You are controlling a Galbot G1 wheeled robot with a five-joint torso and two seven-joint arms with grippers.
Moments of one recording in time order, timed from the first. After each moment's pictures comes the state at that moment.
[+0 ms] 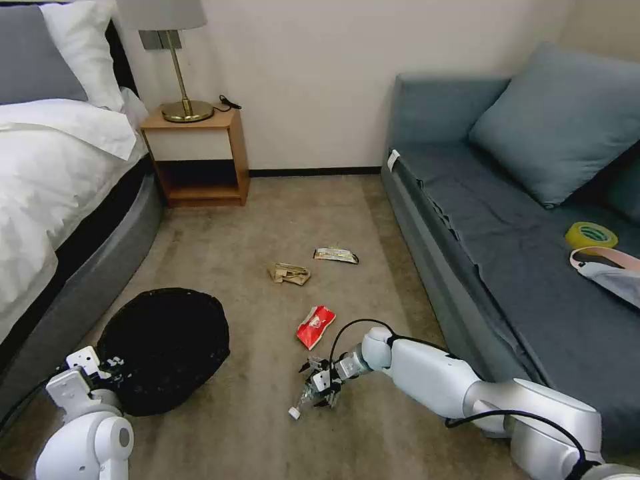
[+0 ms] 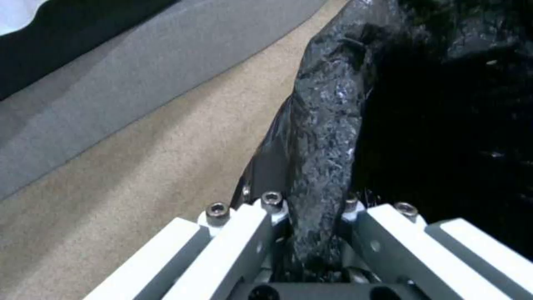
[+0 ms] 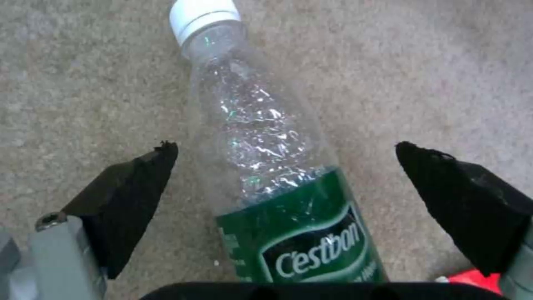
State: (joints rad) left arm 1.45 -1.57 -0.94 -2.11 -0.33 0.64 -0.32; right arm -0.39 1.30 -0.77 0.78 -0.25 0.42 -0.68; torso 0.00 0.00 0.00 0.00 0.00
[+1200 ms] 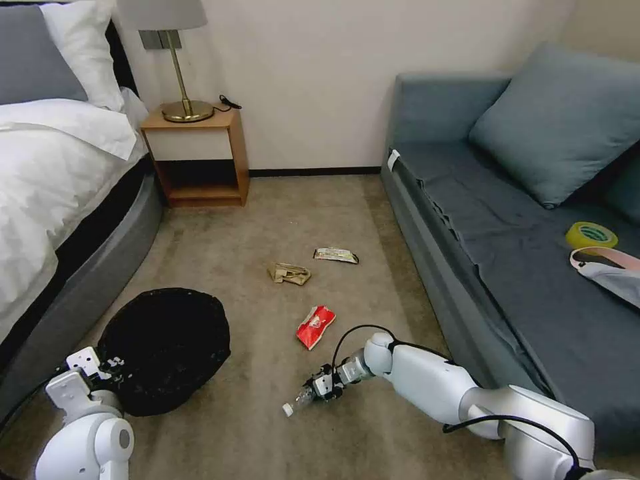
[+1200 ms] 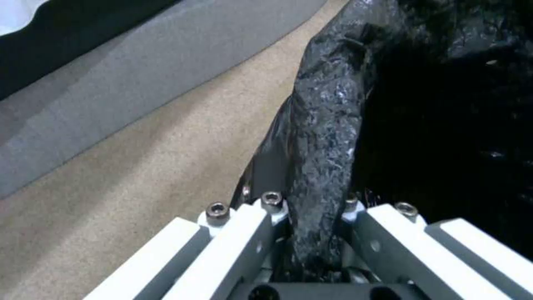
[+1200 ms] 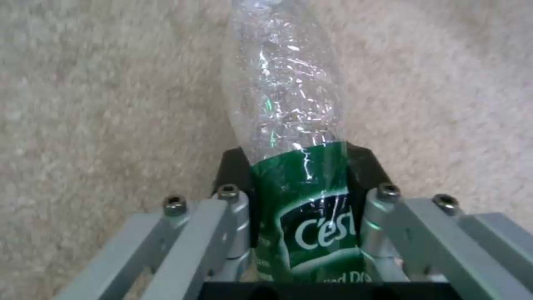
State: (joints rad) left arm 1.45 -1.57 -0.94 -2.11 -0.33 0.63 -0.31; right arm -0.42 1.30 -0.73 0.75 -0.24 0.45 -0.68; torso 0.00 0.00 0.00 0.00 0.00
